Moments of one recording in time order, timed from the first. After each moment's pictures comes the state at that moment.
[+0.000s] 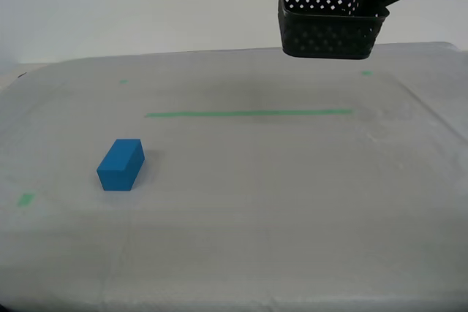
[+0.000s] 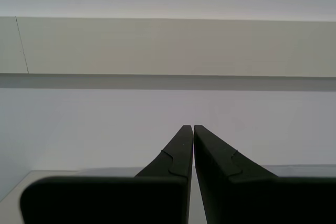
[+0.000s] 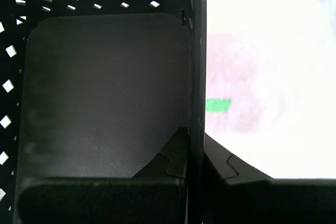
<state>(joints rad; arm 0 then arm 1) 0.41 1.56 1.20 -0.60 0.05 0.44 0.00 1.05 0.52 0.61 -0.01 0.00</state>
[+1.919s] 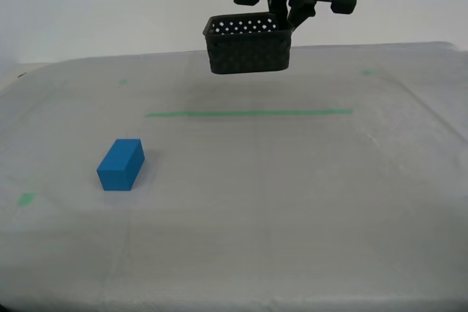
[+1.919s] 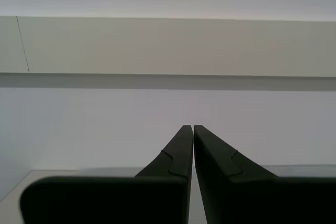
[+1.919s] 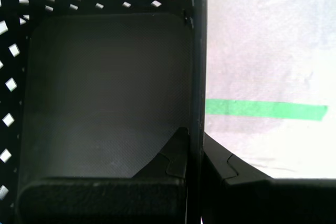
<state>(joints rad) 0.60 2.07 1.78 -0.86 0.08 0.56 0.00 1.05 0.52 0.61 -0.01 0.00</state>
